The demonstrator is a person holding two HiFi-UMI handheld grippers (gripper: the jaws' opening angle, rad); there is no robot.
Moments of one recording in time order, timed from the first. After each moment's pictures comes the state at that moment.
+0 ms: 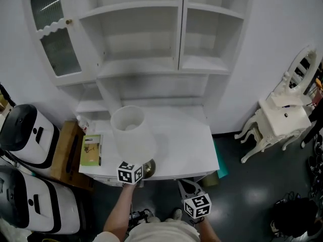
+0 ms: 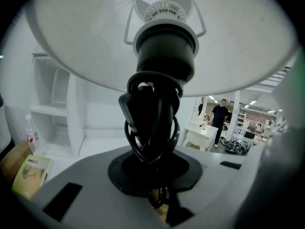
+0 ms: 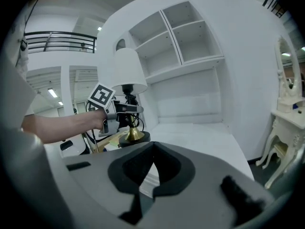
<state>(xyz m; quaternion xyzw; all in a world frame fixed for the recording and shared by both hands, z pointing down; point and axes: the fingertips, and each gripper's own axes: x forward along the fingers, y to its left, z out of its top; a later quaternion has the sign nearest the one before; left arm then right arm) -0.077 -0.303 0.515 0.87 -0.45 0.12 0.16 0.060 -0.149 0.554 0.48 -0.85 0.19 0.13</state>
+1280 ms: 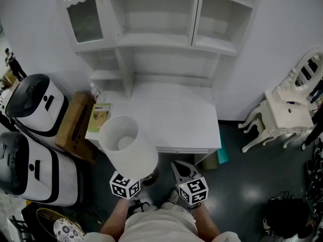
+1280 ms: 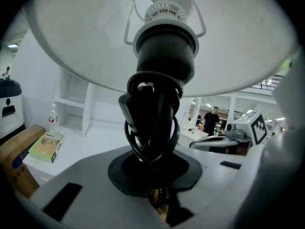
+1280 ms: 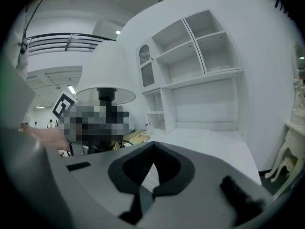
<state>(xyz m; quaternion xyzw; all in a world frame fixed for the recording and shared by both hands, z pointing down) -0.096 -0.072 0.493 0.87 -0.45 0.08 0.18 0.005 -0.058 0.509 0.41 -0.89 0.14 0.12</state>
